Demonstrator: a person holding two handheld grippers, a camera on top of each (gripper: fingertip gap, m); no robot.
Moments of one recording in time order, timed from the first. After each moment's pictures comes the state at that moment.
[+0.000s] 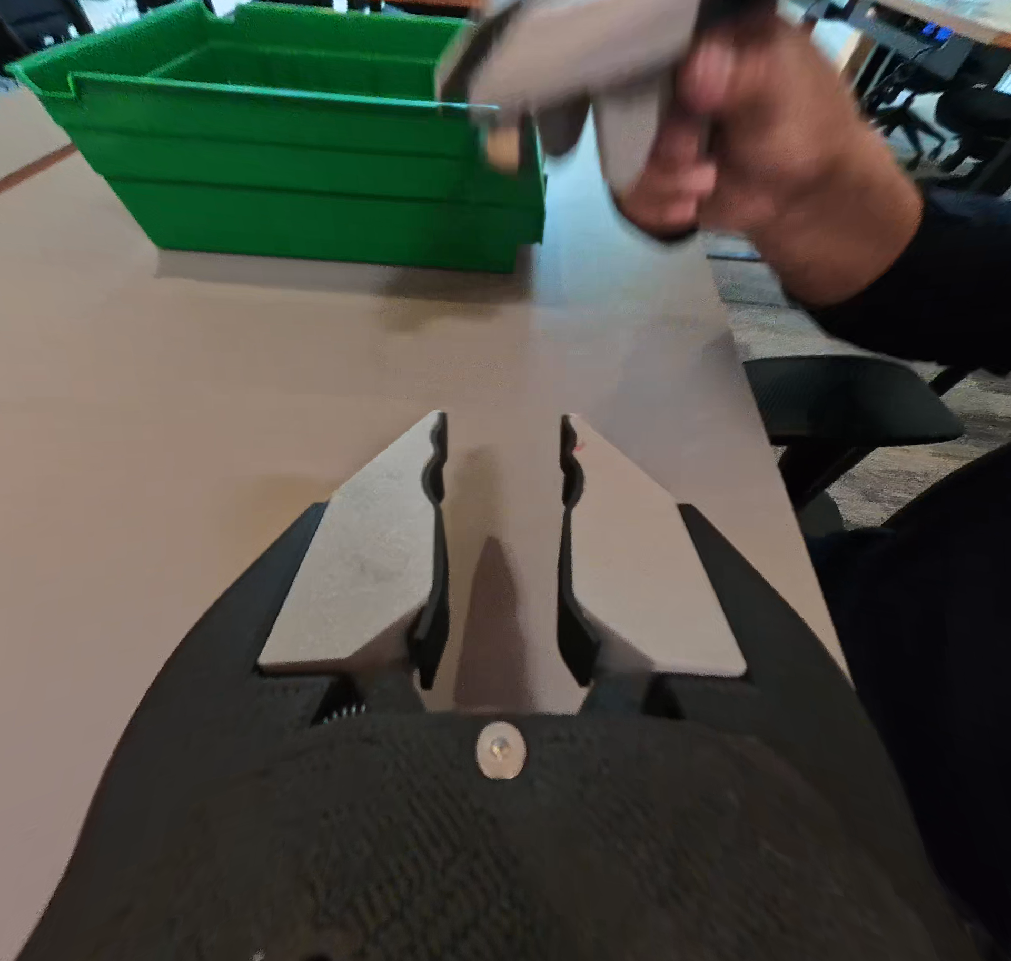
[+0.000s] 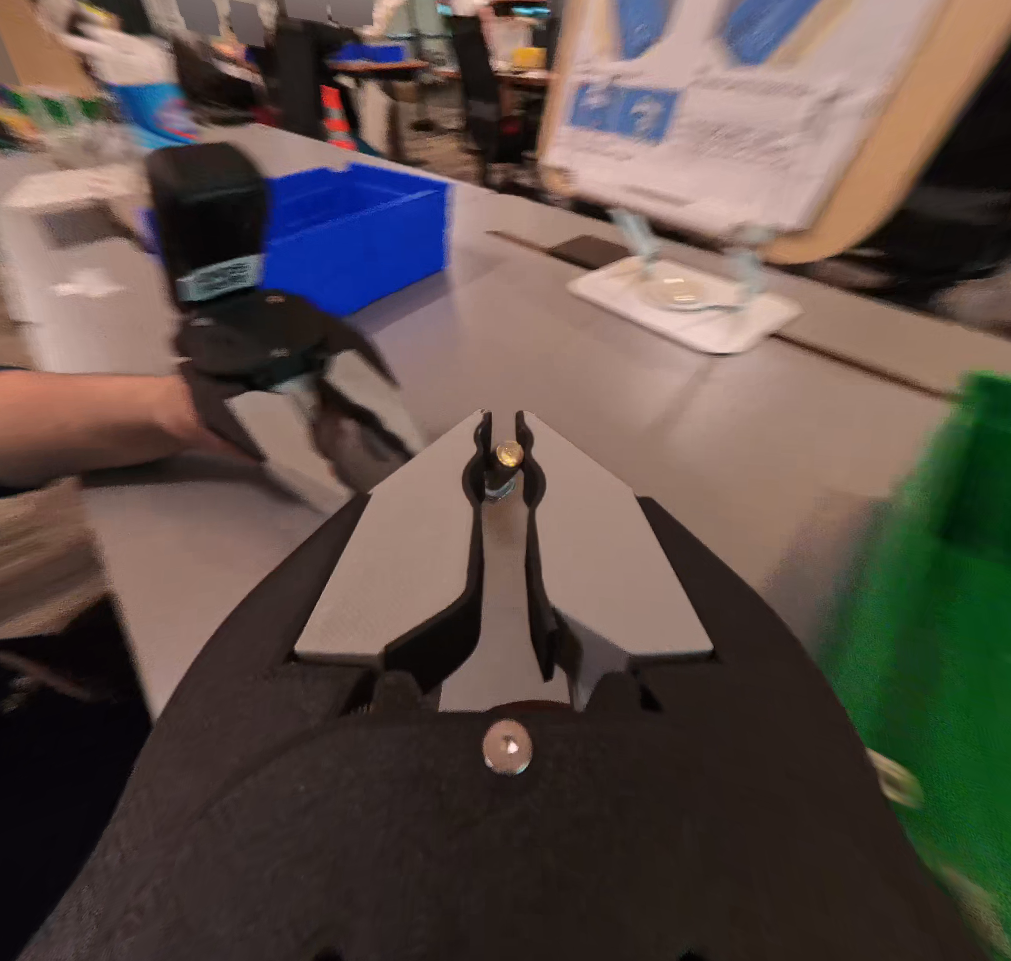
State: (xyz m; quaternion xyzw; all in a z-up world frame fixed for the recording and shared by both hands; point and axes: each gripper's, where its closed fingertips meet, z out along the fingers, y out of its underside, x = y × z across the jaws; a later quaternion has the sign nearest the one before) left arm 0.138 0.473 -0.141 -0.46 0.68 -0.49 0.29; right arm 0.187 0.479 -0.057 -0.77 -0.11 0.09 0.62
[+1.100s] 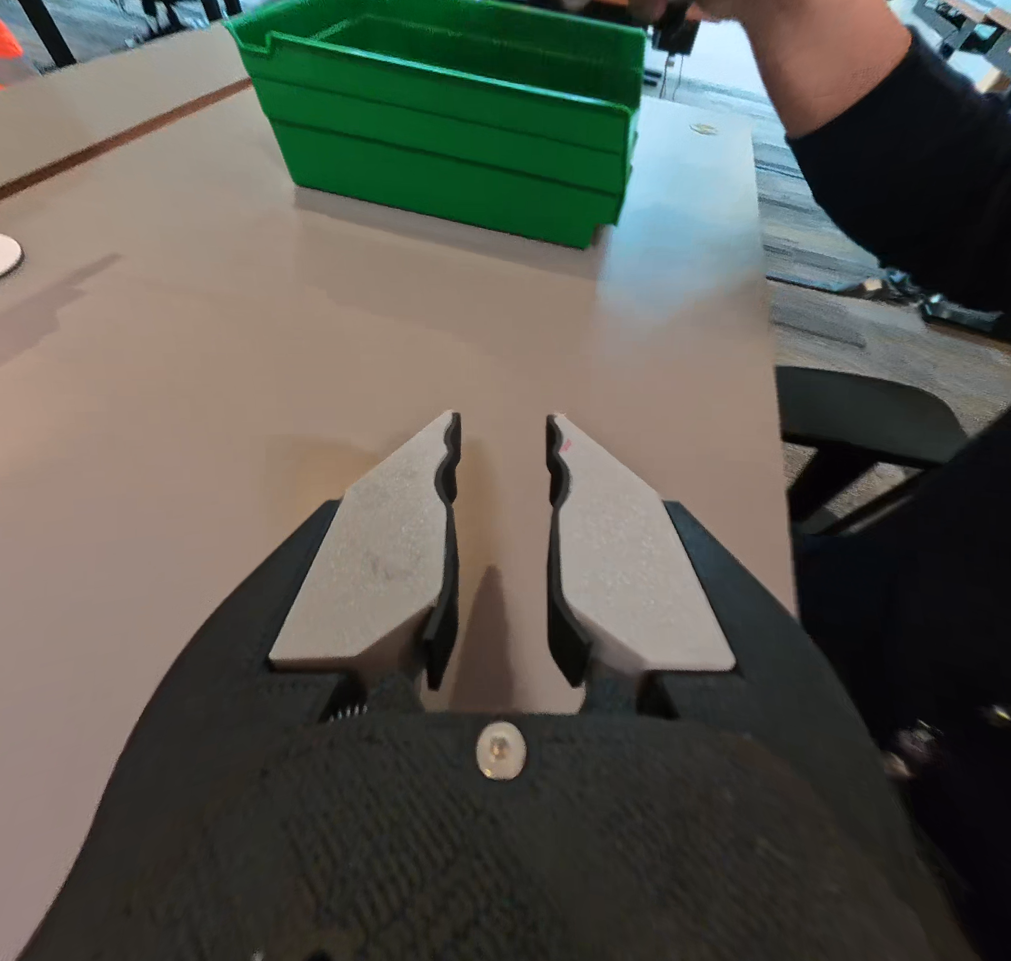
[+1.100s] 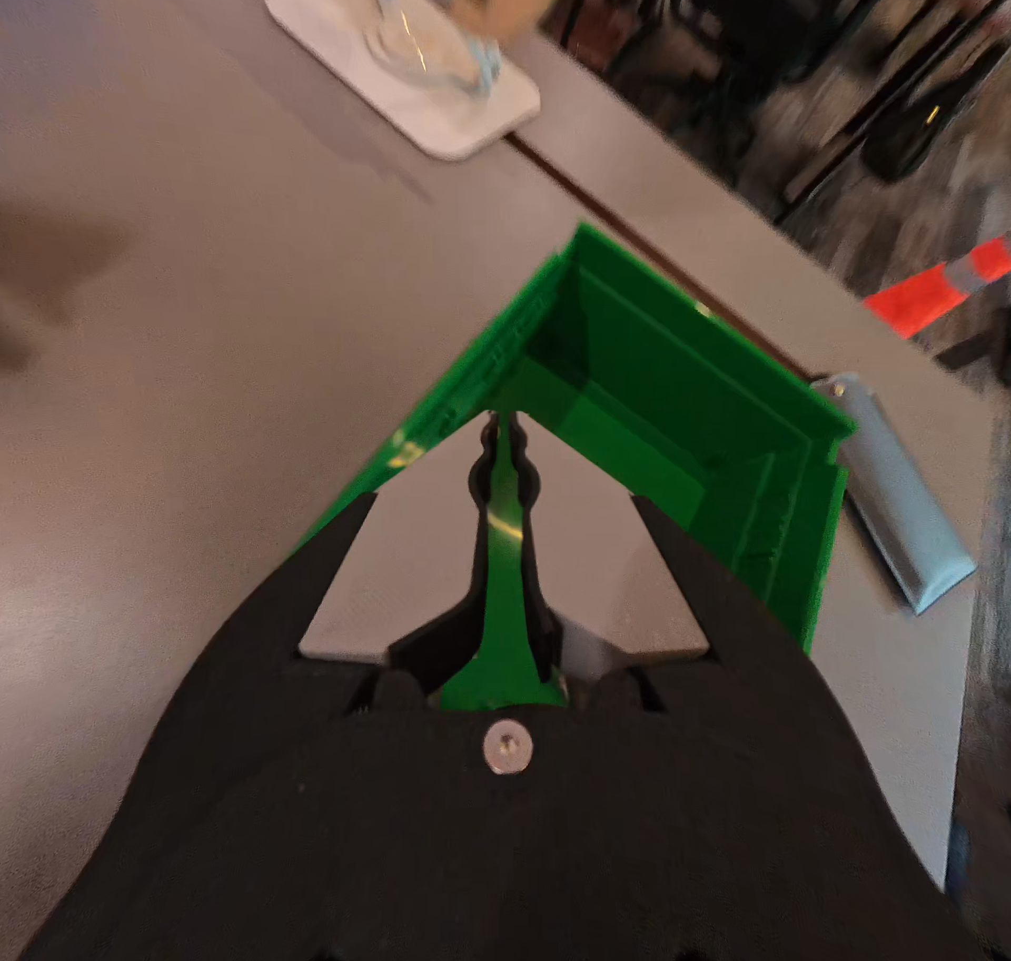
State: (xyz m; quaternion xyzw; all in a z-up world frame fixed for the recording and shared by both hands) left arm 0.084 0.515 -0.125 -0.54 0.63 -0.46 0.31; right arm 0.373 0.480 -0.060 -0.88 -0.11 -0.10 0.45
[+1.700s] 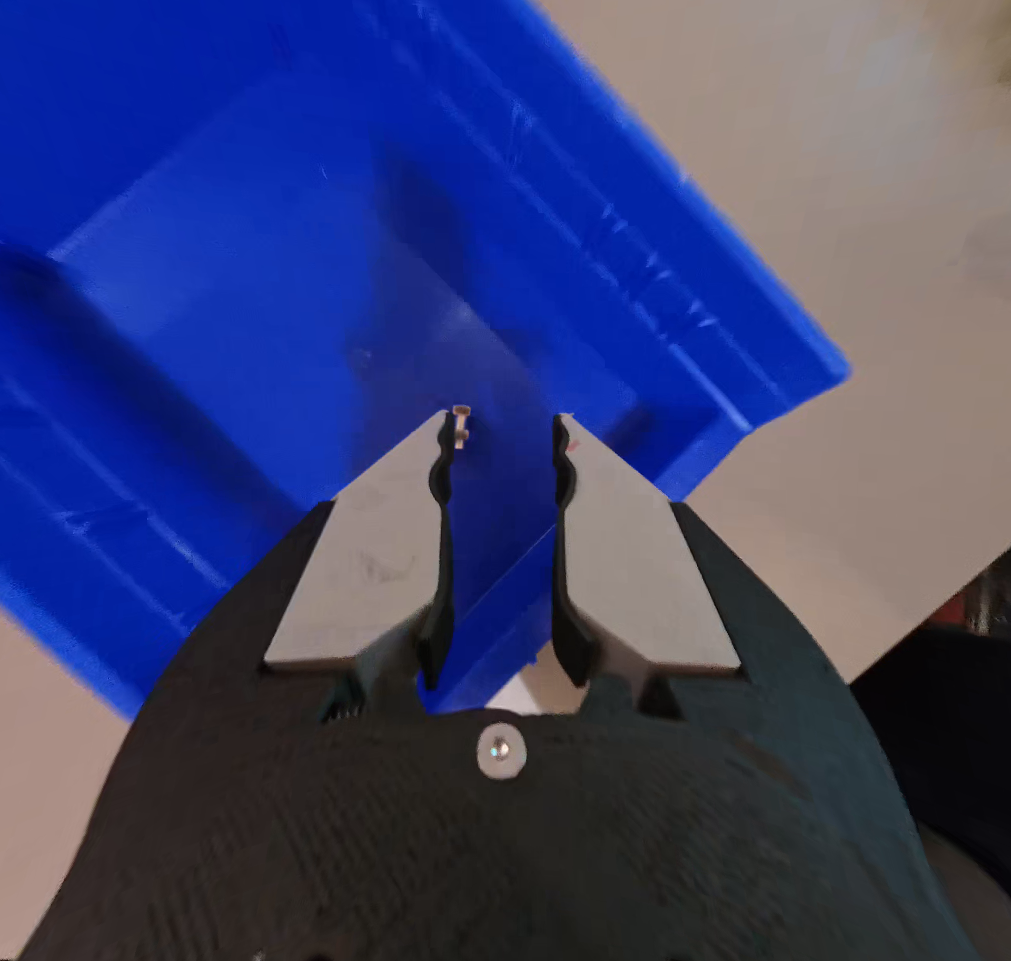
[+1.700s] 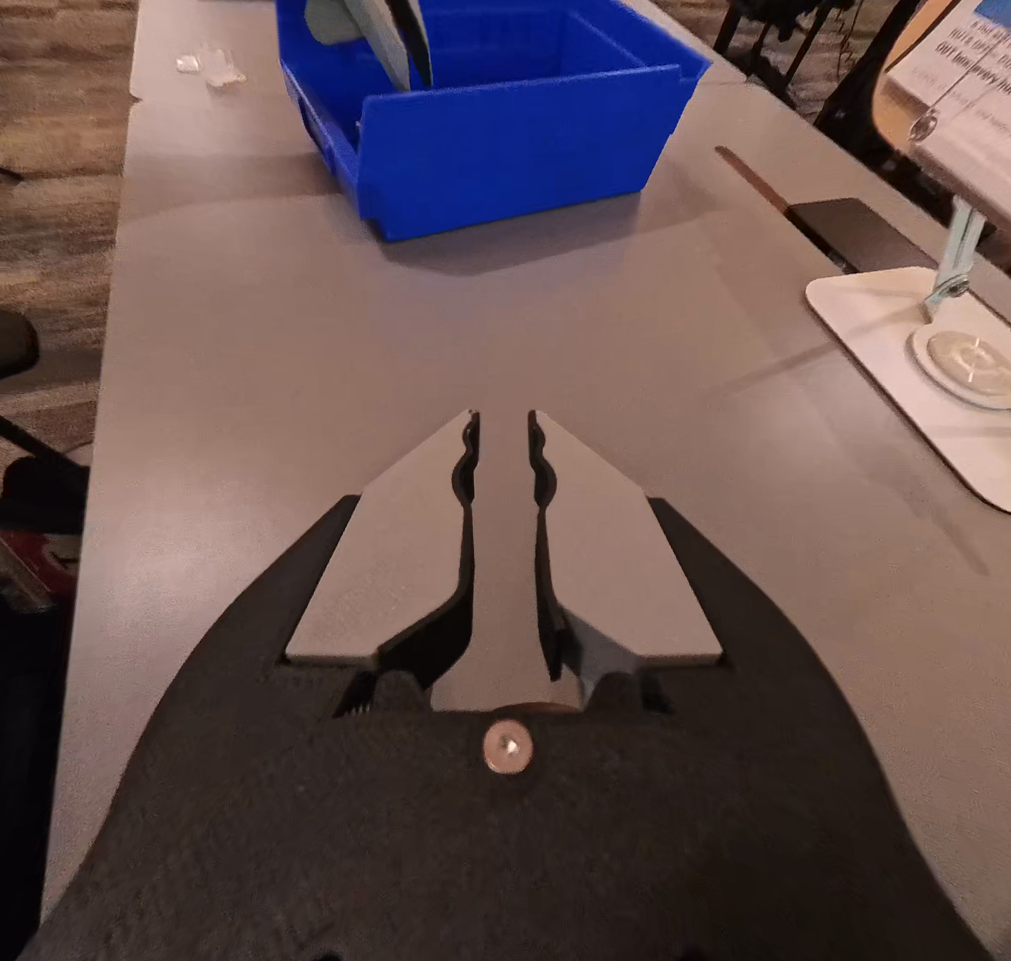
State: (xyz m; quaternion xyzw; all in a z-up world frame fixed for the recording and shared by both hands) left arm -0.166 0.763 -0.137 -0.81 0.51 -0.19 0.20; right arm 0.079 0.566 -0.103 -0.79 -0.32 0.14 0.51
